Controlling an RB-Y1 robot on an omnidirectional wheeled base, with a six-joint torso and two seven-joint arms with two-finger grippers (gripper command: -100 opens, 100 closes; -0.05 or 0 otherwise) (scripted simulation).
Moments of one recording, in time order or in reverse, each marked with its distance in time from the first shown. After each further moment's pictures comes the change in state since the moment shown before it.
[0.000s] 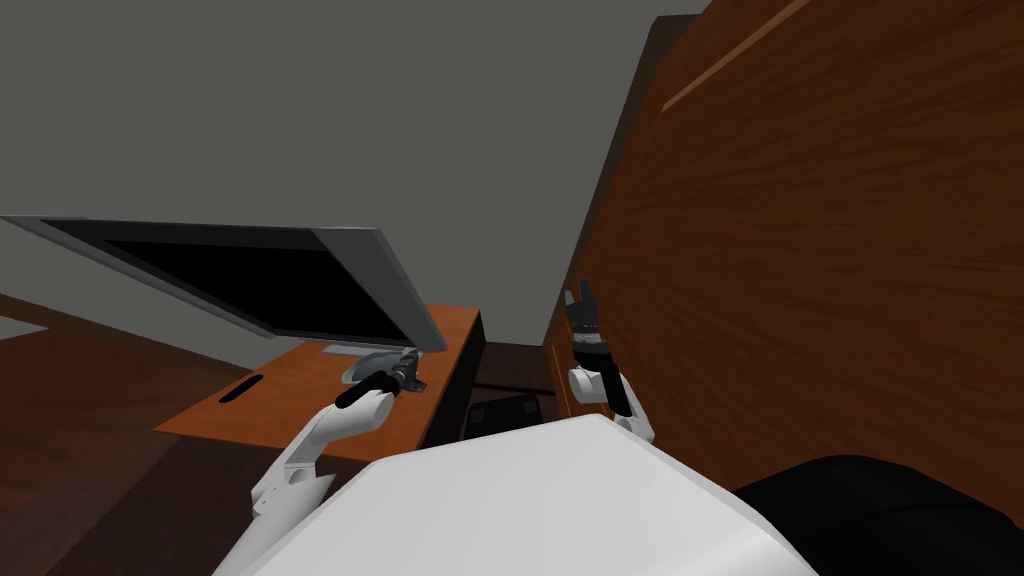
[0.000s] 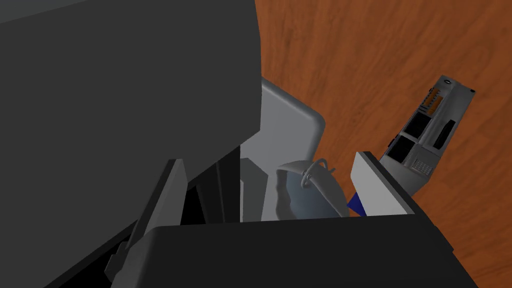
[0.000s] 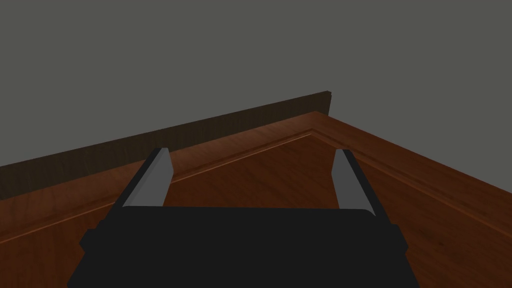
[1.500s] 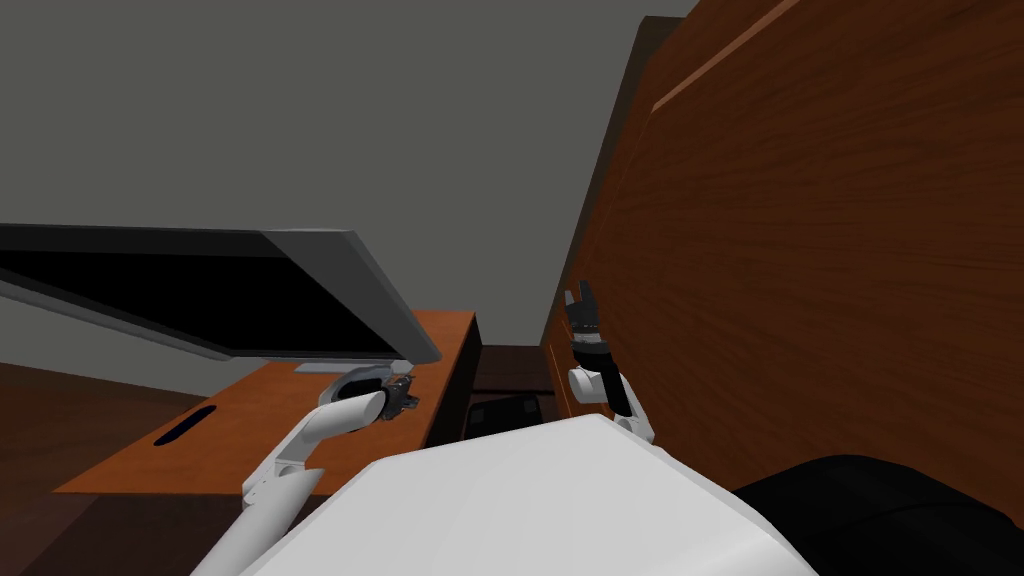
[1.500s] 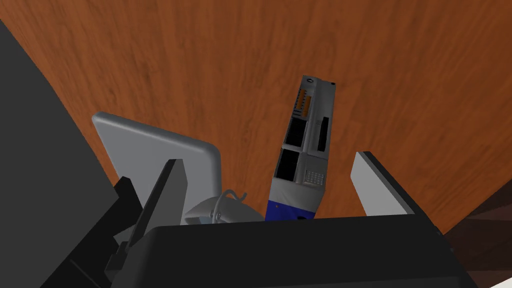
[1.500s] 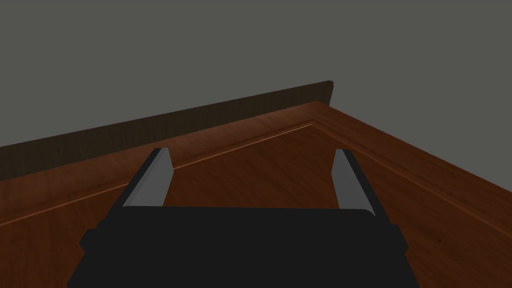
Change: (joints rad) left arm -0.044 0.081 0.015 0.145 0.127 0.379 -0.086; right arm 0.000 0.000 0.000 0.000 0.000 0.000 0.000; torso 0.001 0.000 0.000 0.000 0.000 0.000
